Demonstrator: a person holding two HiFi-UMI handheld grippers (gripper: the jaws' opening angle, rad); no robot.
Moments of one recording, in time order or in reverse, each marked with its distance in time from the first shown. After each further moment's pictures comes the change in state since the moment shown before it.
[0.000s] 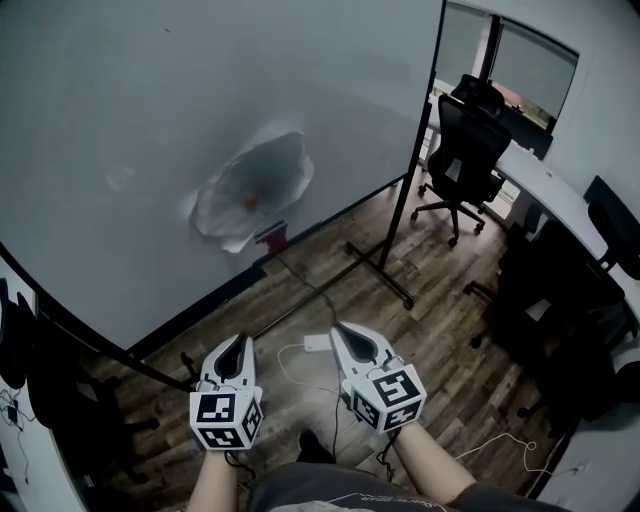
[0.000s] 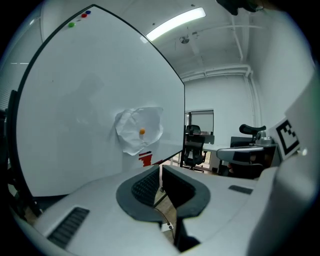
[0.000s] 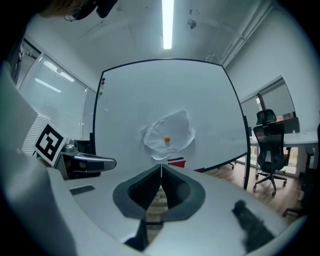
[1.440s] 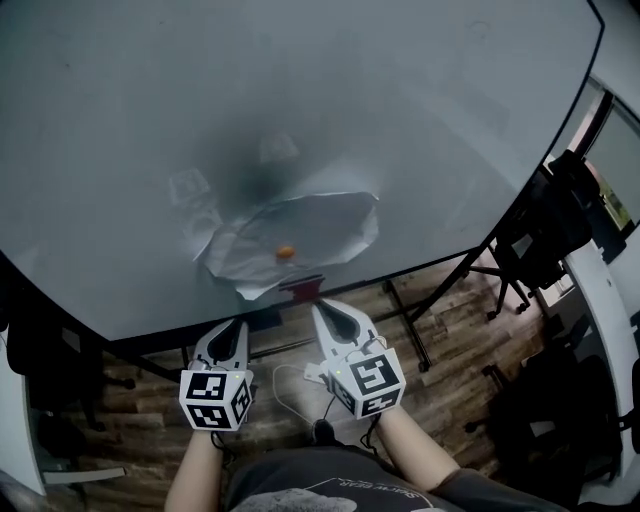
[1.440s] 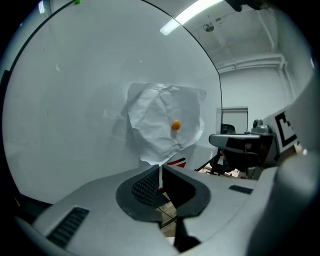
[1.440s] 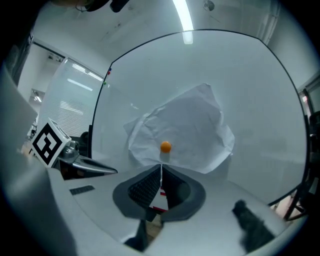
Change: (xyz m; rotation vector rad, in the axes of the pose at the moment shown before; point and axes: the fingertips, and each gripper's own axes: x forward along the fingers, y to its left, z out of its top) left arm 0.153 0.094 0.017 -0.133 0.017 0.286; right arm 0.224 -0.050 0.054 -0.199 -0.007 0.355
